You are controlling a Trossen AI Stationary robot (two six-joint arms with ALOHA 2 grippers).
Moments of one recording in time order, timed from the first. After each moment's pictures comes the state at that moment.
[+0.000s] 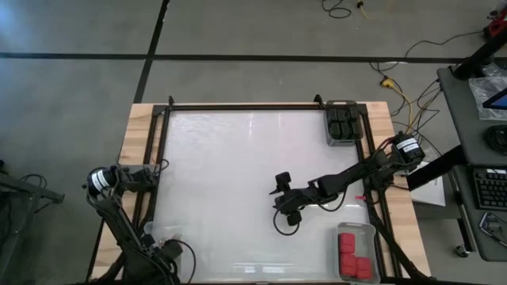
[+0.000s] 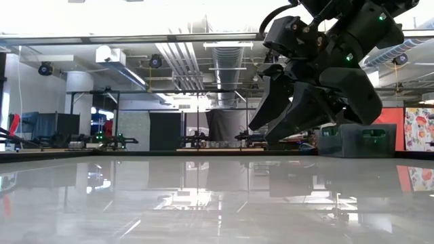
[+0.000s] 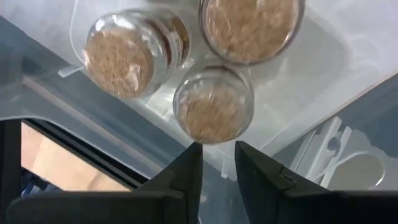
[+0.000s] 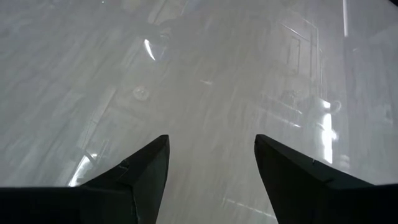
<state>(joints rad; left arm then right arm) -1.08 1.86 1.37 -1.18 0.25 -1.74 0.30 1.71 0.83 0.09 0.28 -0.24</state>
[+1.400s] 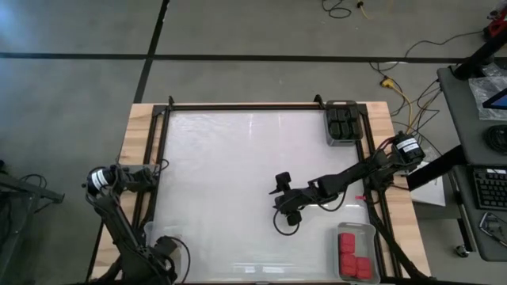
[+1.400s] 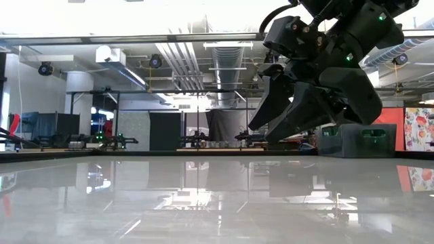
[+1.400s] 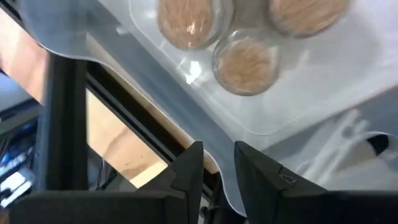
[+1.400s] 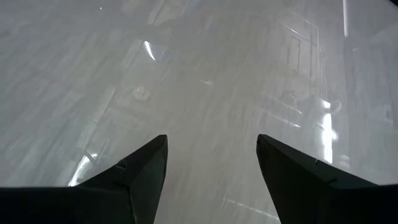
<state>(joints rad) -1.08 1.86 1.46 -1.34 0.31 -1.87 0.30 1.71 0.83 0.09 0.28 -0.24</state>
